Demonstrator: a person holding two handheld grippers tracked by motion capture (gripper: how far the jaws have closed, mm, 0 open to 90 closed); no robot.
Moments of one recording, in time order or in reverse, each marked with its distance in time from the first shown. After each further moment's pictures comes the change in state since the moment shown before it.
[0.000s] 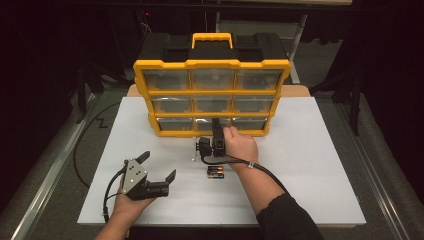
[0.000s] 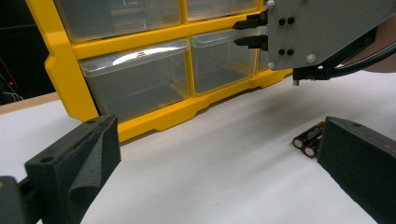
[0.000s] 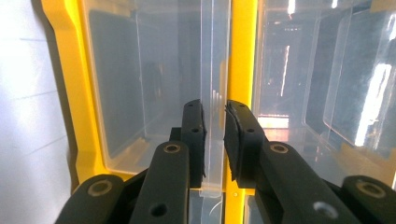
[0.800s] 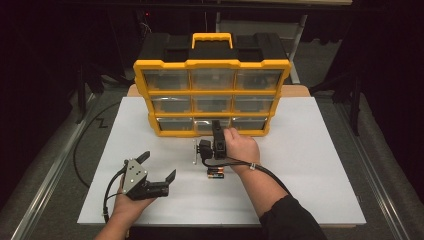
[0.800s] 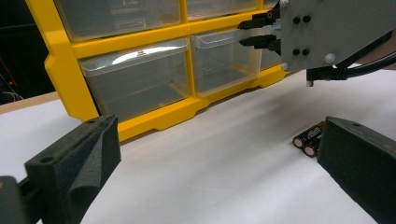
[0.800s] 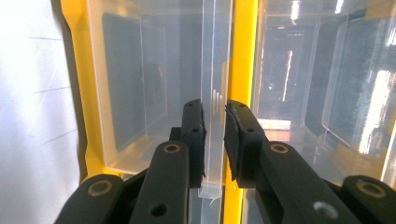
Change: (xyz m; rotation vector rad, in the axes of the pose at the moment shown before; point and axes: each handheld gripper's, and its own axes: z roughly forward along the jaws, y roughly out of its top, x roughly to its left) left arm 0.000 0.000 0.000 0.002 -0.001 0.001; right arm -0.002 -0.003 -0.009 -0.017 0.017 -0.032
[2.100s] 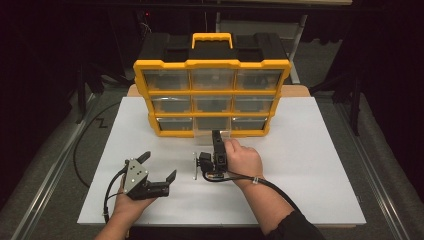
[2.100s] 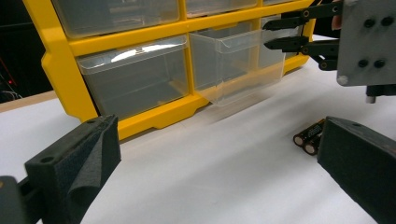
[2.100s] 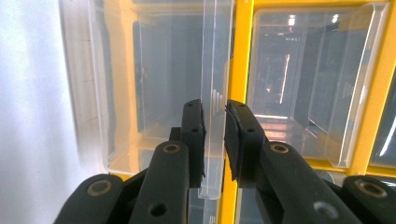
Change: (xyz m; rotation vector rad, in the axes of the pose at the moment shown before) left arm 0.000 -0.001 0.001 0.012 -0.002 0.005; right arm 0.006 0.000 -0.039 -0.009 -0.002 -0.025
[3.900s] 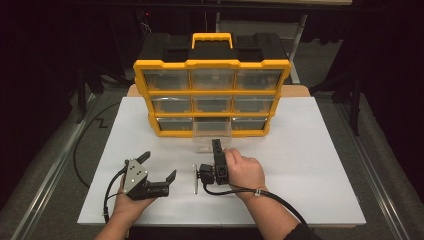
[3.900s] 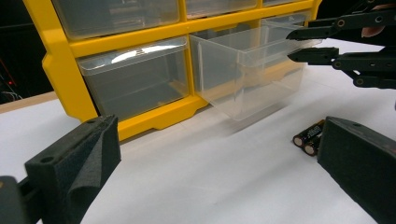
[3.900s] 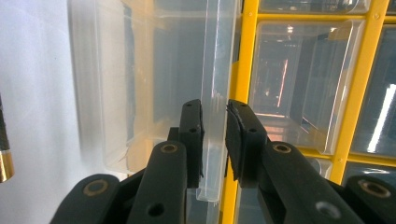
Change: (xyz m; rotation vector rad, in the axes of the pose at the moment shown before) left arm 0.000 0.000 0.000 -0.006 0.000 0.000; right arm 0.010 0.000 -0.030 -0.008 -0.002 -0.025
